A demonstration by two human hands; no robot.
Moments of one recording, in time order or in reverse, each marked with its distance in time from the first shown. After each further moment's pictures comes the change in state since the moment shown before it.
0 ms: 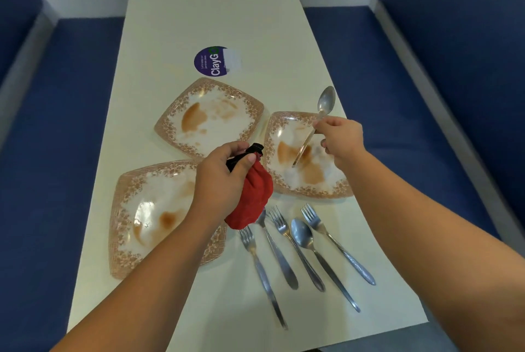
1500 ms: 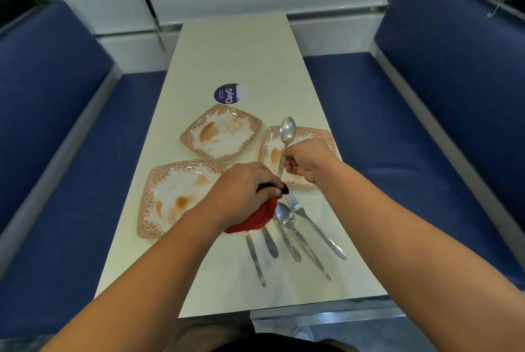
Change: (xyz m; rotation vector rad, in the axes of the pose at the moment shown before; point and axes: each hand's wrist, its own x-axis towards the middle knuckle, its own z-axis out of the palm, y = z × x) left_hand -0.103 0.061 0.010 0.668 -0.355 0.499; right_hand -0.127 -0.027 -0.025 0.068 -0.350 0.125
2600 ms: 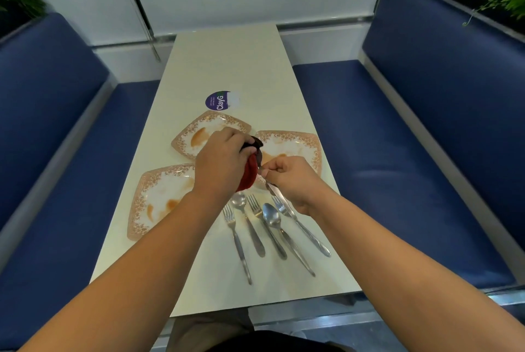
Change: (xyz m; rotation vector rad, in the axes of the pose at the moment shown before) left_hand 0.030 0.018 -0.005 0.212 0.558 -0.143; right_hand -0.062 0.030 -0.015 -0.185 -0.175 -0.357
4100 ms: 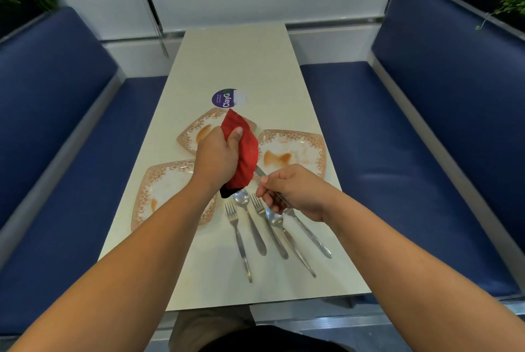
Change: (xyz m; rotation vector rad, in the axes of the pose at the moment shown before) left_hand 0.013 -0.013 -0.004 -0.275 -0.068 -0.412; right_hand -0.023 -0.011 -0.009 0.021 -0.351 0.099
